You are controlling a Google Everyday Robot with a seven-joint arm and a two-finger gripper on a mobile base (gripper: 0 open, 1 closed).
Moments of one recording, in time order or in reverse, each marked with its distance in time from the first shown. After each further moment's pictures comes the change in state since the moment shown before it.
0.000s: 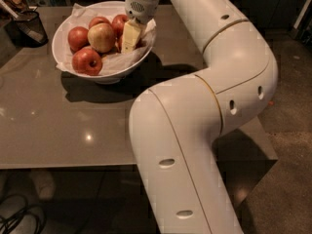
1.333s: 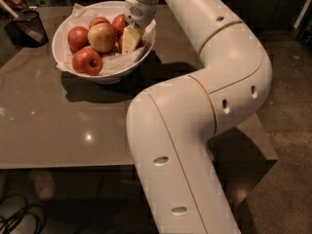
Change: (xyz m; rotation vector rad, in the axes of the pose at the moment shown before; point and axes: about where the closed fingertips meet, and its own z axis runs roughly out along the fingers) arm 0.001 0.000 0.015 -0.027 0.013 0.006
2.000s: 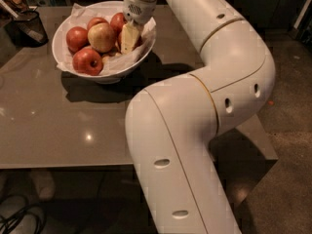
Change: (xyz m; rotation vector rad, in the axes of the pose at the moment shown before) arm -0.011 -0.005 -0.007 0.048 -0.022 -0.028
